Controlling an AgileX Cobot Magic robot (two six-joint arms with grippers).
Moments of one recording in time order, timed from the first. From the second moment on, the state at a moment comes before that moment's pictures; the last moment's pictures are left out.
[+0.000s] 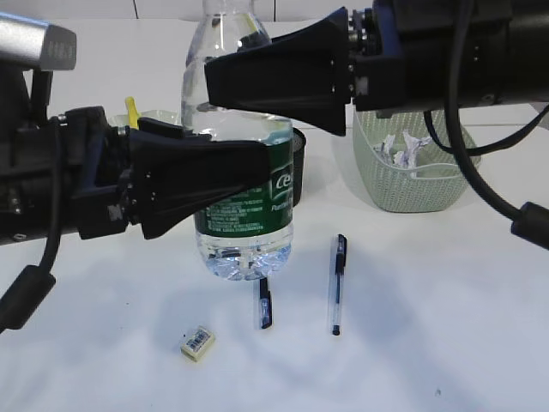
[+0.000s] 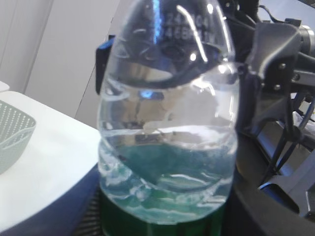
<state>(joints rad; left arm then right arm) -0.43 1.44 -0.60 1.02 -1.17 -1.11 0.36 1.44 -1.03 1.64 1.01 -1.65</state>
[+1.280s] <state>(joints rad) -0.02 1.45 -0.60 1.04 -1.04 -1.02 0.36 1.43 -1.10 0.26 0.88 -0.35</state>
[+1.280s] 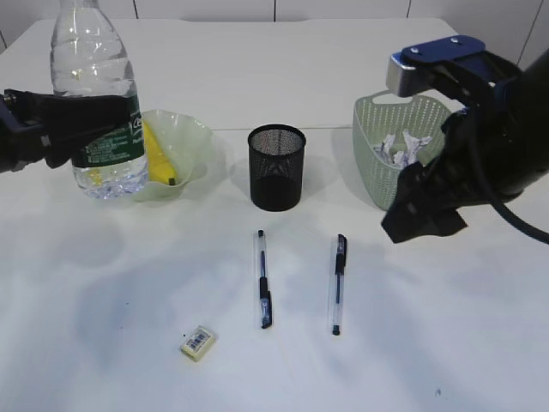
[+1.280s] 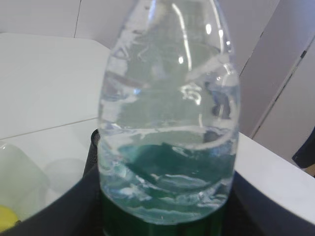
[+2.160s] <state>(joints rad) -0.02 1.51 -0.60 1.00 -1.08 -0.66 0.36 1.43 -1.10 0.06 0.97 -0.25</state>
